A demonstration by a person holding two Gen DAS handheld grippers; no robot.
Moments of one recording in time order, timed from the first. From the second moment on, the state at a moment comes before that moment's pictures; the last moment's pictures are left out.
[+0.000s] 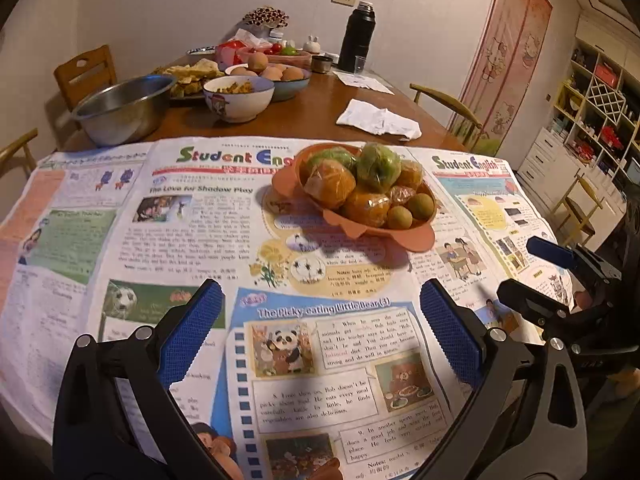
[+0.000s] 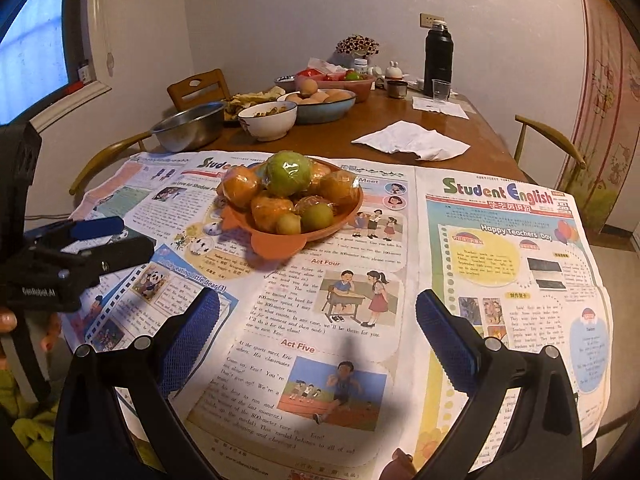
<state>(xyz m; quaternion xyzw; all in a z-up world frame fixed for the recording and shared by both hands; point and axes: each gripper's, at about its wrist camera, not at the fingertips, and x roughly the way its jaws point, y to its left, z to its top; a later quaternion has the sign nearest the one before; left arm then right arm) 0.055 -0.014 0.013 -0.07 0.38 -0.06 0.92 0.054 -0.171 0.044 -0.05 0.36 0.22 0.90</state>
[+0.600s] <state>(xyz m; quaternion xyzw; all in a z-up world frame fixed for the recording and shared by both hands) 0.055 -0.020 0.004 -0.07 0.39 -0.06 0.91 0.058 -0.173 0.041 -0.04 0.37 0.23 0.90</state>
